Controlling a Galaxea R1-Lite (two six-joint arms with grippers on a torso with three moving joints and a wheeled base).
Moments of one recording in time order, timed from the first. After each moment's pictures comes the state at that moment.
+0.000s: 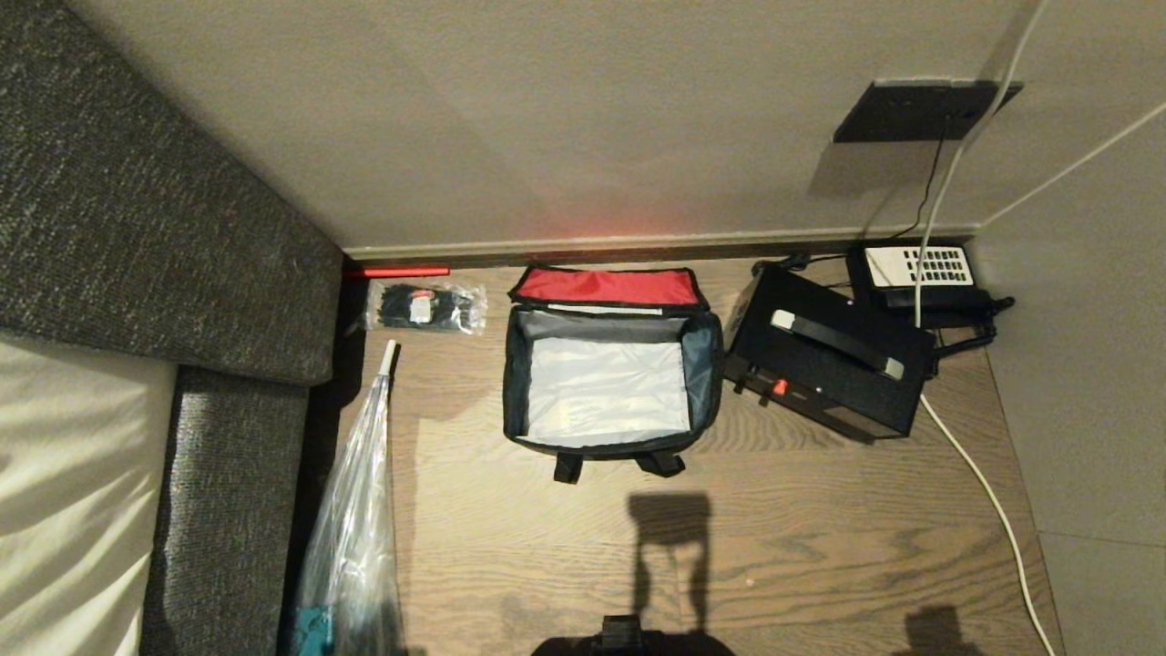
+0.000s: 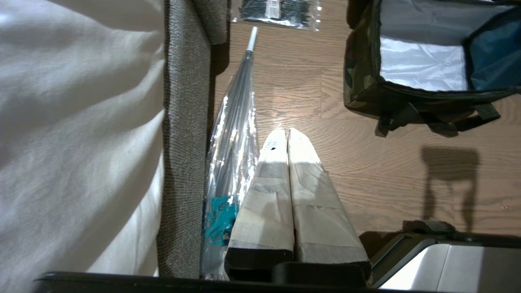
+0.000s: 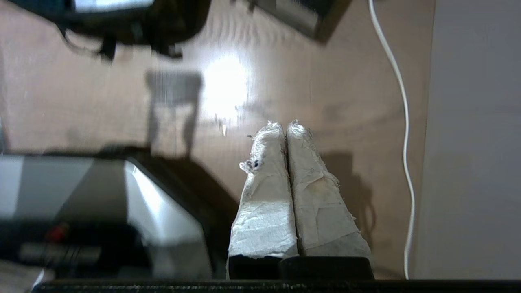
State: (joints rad) left arm 0.00 0.00 0.00 0.00 0.01 -0.01; right arm 0.02 0.02 -0.32 0.50 0.02 -0.03
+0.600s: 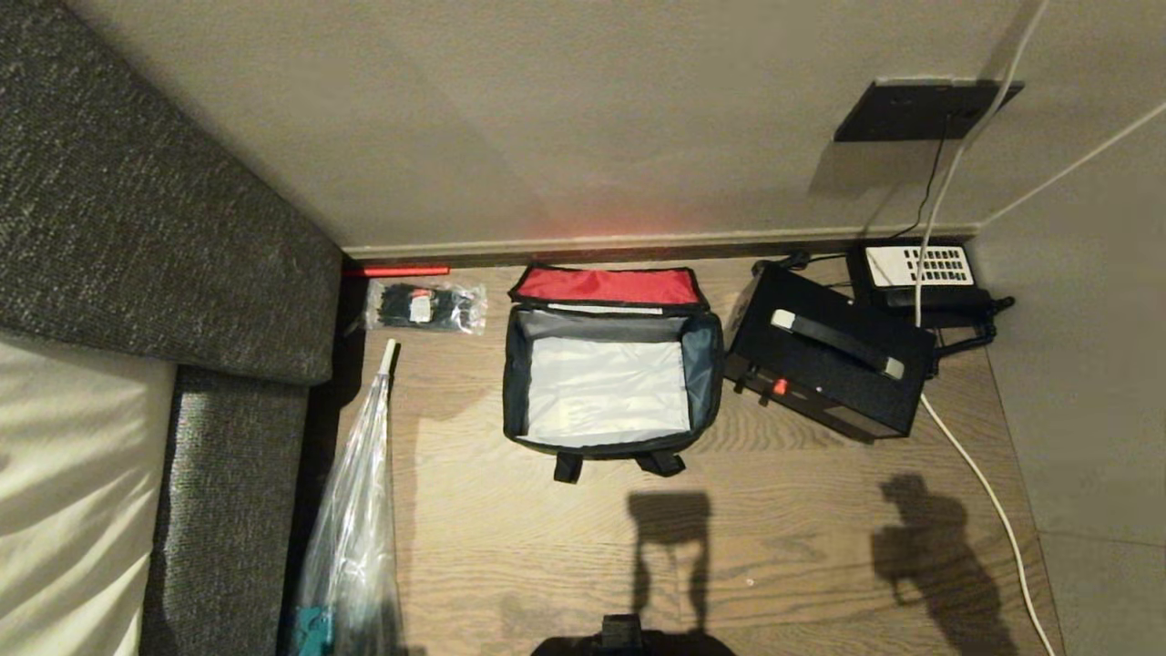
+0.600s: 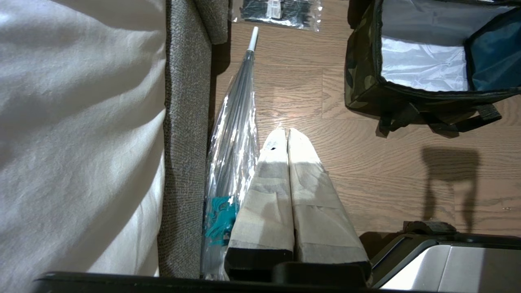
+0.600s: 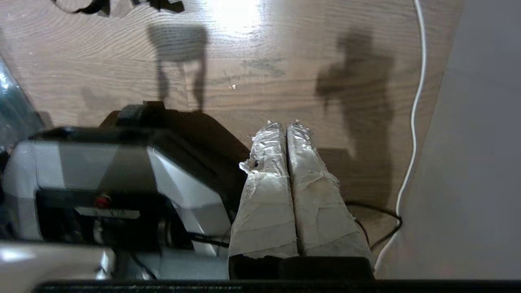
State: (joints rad) left arm 0.00 0.00 0.00 0.00 0.01 -0.01; right arm 0.02 0.81 -0.75 0.50 0.05 -0.01
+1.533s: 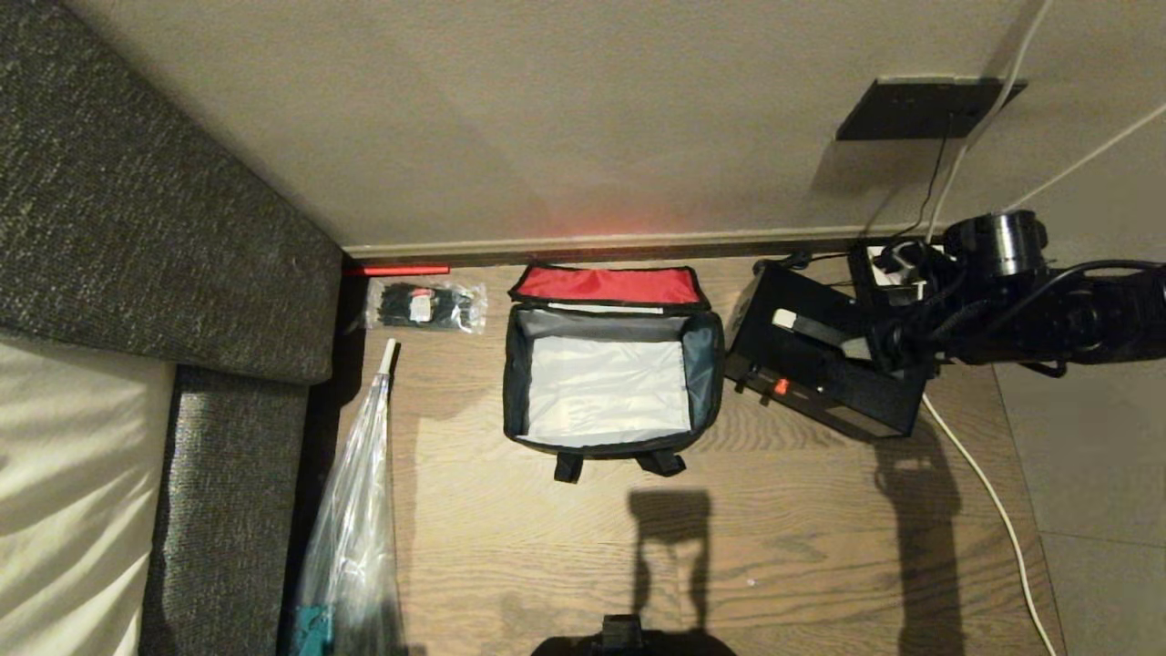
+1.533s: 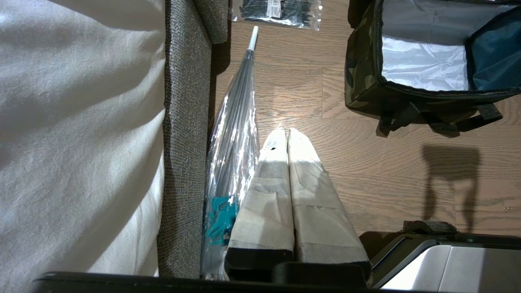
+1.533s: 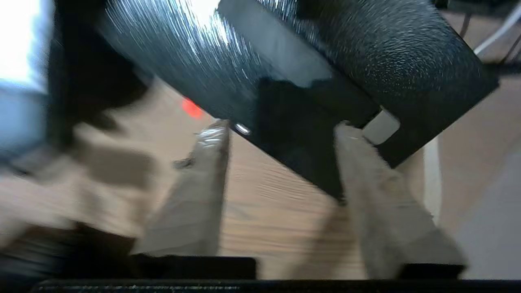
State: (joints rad) left arm 0.00 0.00 0.00 0.00 0.01 -0.01; right arm 0.03 1.93 -1.25 -0.11 0.02 -0.26
